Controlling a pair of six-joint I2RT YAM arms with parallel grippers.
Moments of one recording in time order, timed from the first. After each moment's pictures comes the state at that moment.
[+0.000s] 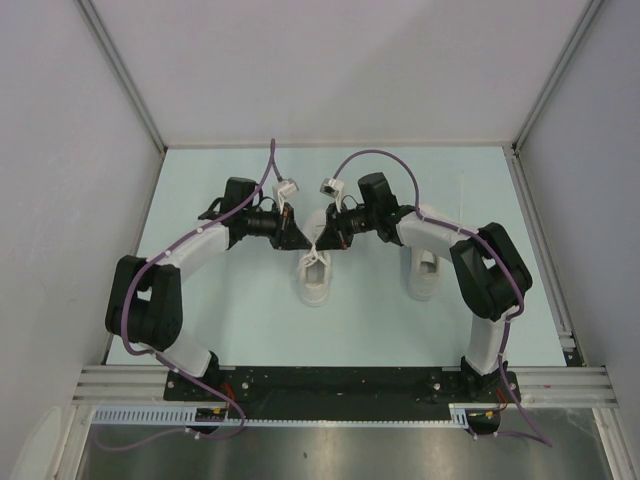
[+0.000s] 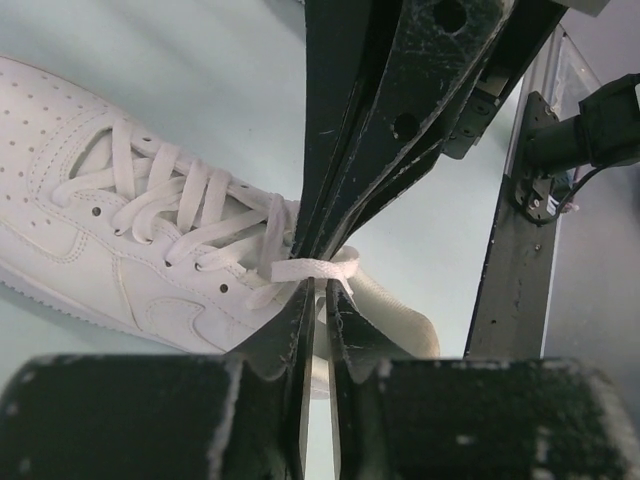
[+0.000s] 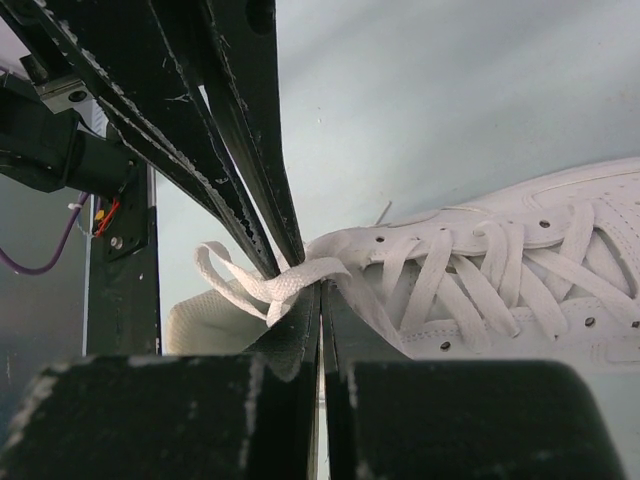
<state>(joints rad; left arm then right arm) -0.28 1.58 1.01 -0.22 0.99 0.06 0.58 1.88 1.24 0.06 -0.93 0.07</state>
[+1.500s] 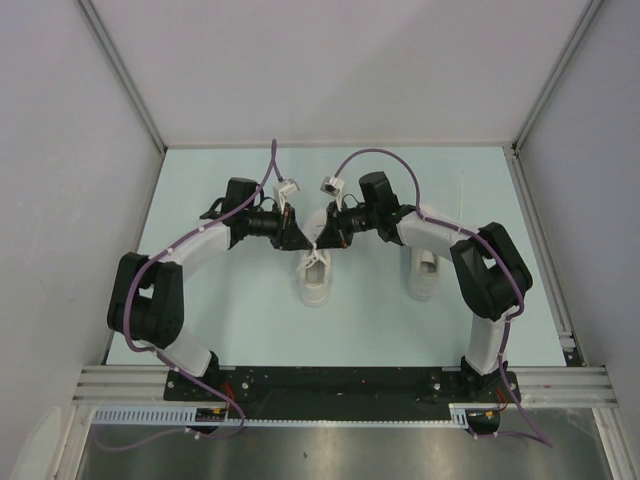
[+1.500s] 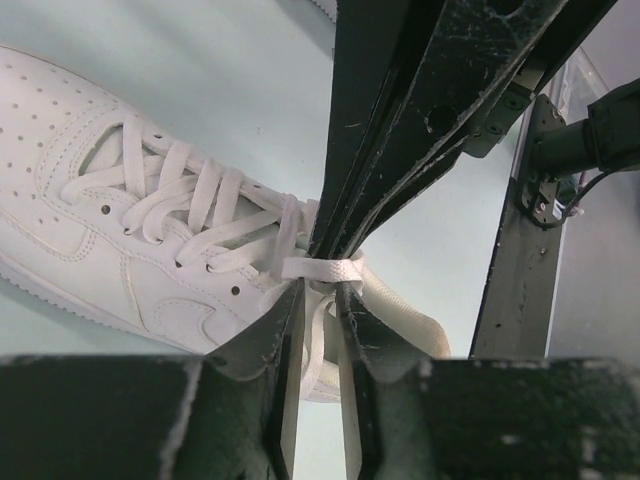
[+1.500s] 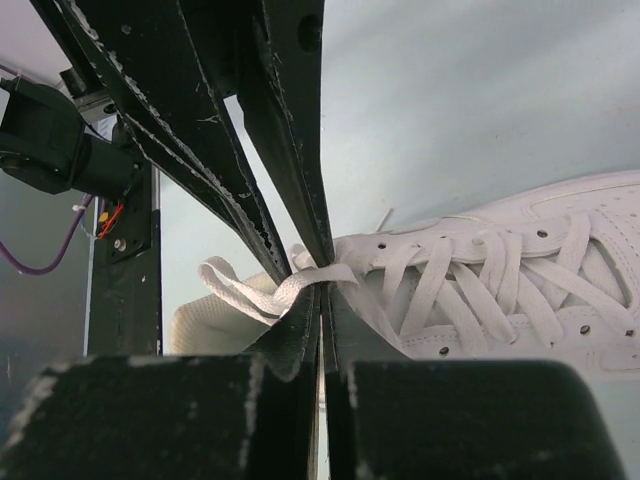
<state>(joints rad) -0.28 1.59 1.01 -0.21 0.97 0.05 0.57 1.88 1.24 0.08 -0.95 0.08</state>
